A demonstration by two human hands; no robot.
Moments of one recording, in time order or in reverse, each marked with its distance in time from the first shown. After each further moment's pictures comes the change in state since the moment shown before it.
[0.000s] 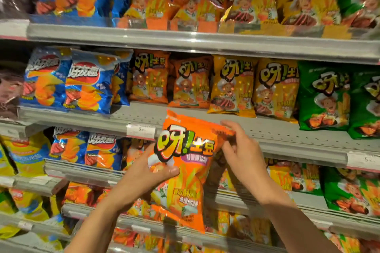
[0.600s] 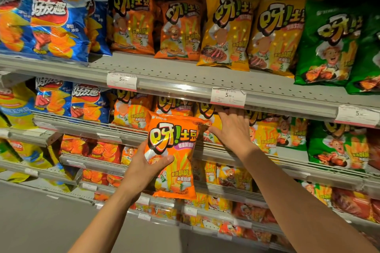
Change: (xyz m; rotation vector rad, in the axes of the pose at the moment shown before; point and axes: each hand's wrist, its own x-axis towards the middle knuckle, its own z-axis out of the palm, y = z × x) left_hand -0.045 -0.098 0.088 -0.071 0.210 -0.307; right_hand -0.011 0.125 0.060 -0.630 -0.319 0.117
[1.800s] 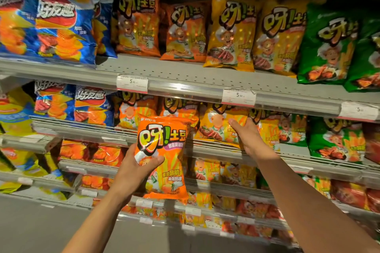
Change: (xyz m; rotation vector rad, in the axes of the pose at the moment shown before) left_hand 0.009 -0.021 -0.058 -0.059 -0.019 0.033; right_hand -0.010 0.010 0.014 1.292 0.024 0.402
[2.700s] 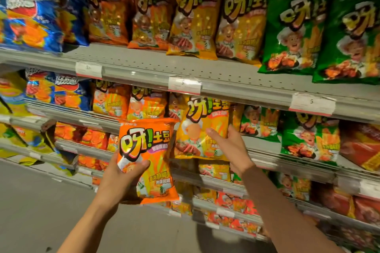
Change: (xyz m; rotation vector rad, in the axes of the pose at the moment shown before) left_hand -0.077 0.010 0.124 -0.008 0.219 -0.058; right_hand -0.045 0.020 -0.096 0.093 -0.294 0.008
